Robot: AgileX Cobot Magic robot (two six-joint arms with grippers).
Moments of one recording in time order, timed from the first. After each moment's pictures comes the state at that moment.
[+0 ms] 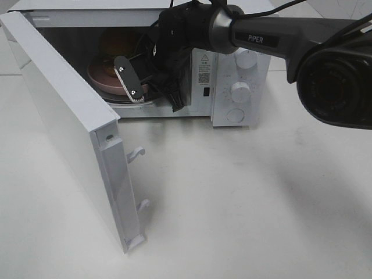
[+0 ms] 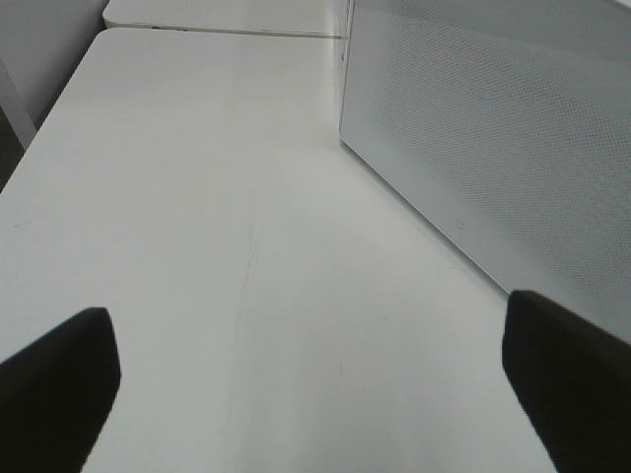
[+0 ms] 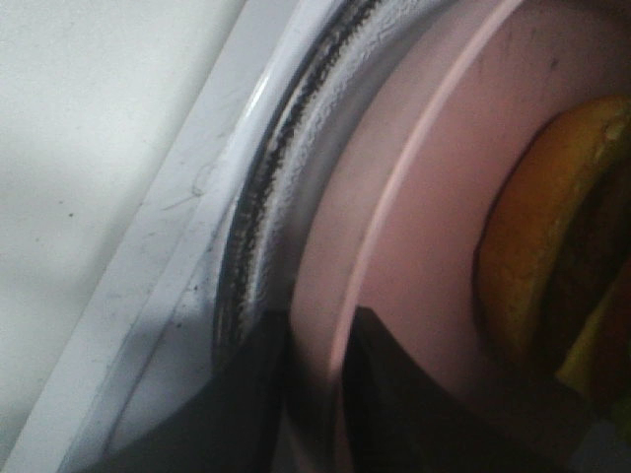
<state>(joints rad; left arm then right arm) 0.11 -0.01 -0.52 -0.09 1.08 0.04 0.59 2.49 -2.15 -0.03 0.59 -1.49</state>
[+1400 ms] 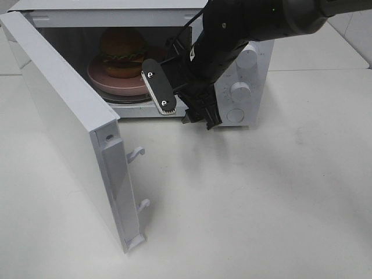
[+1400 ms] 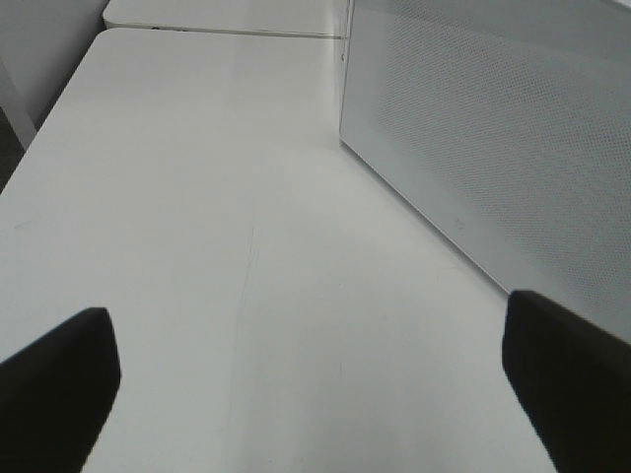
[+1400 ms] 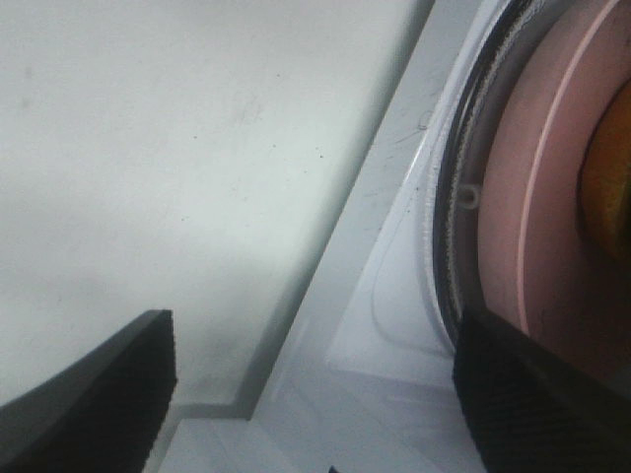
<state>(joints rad) 0.11 -0.01 -0.52 -0.09 1.08 0.04 0.59 2.03 -1.47 -0.01 0.44 -1.42</state>
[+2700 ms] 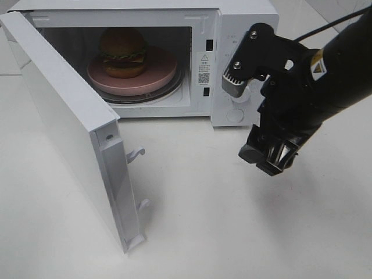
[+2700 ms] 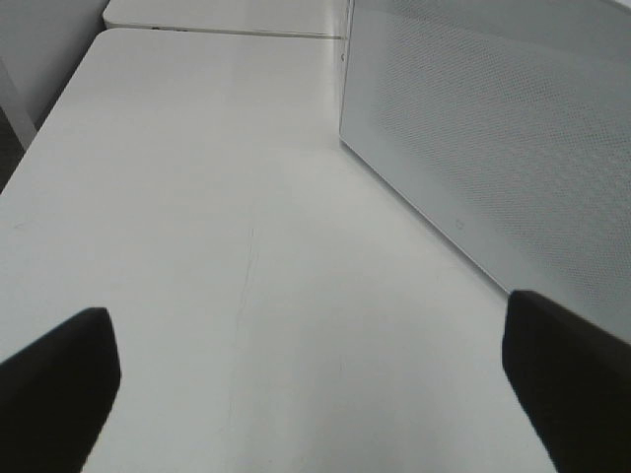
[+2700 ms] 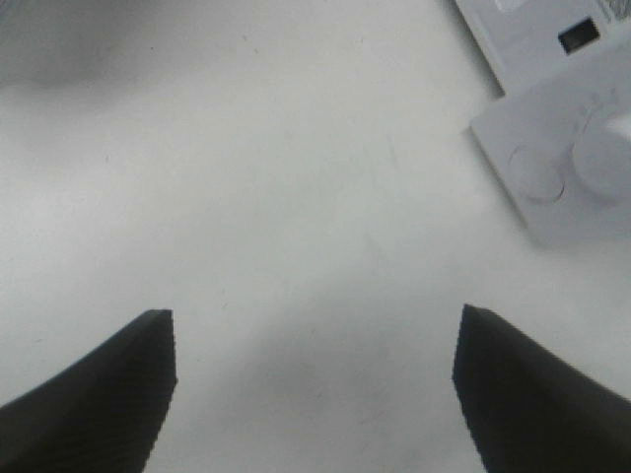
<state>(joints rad) 0.11 -0.01 -0.52 -0.09 1.08 0.04 0.59 1.37 -0.86 -0.01 0.55 -0.41</state>
